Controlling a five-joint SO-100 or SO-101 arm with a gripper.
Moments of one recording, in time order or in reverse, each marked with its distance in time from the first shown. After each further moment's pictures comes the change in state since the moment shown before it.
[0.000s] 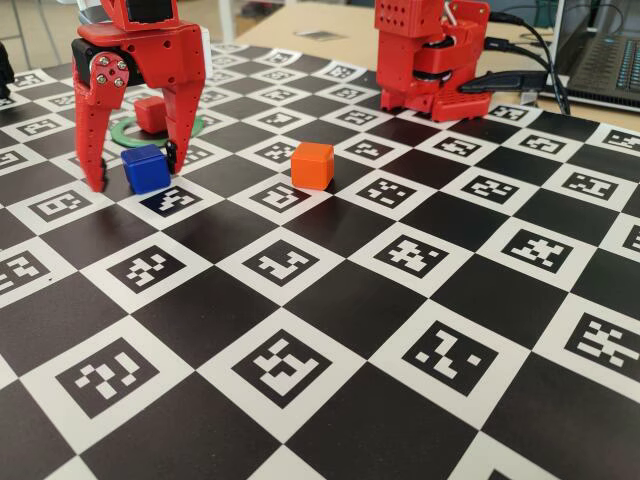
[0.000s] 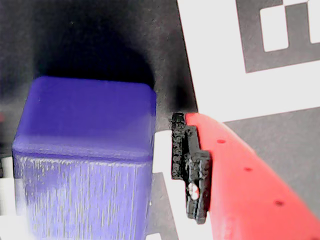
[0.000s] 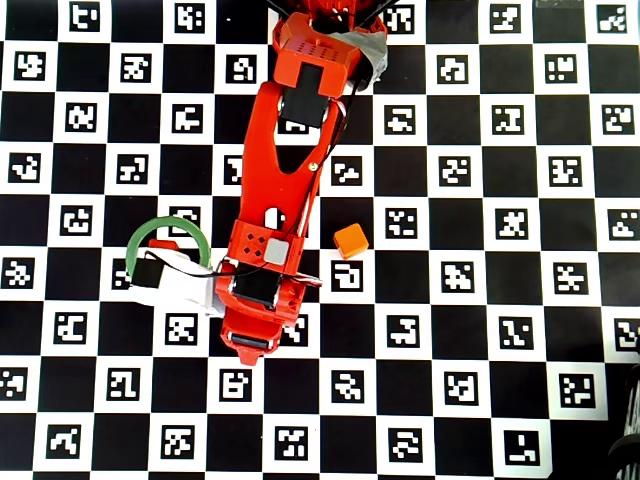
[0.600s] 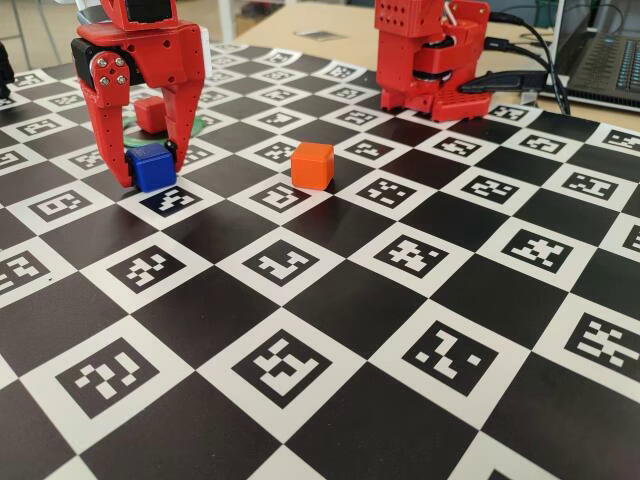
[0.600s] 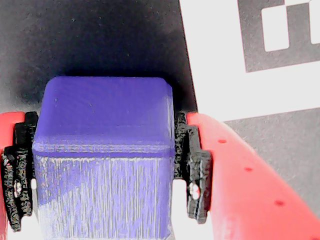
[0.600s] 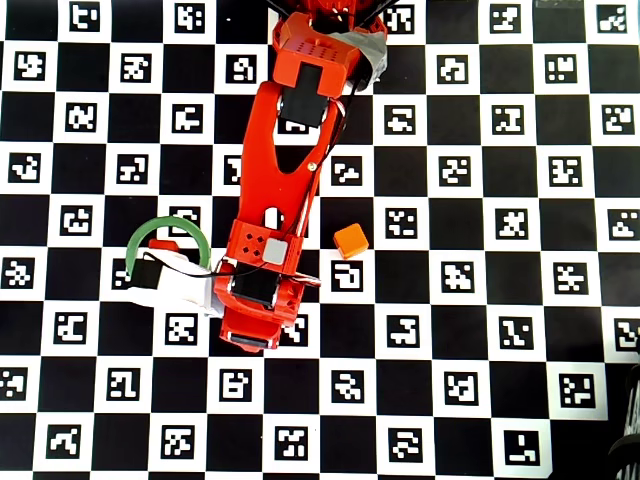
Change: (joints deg) arm 0.0 0.0 0.0 0.0 -0.9
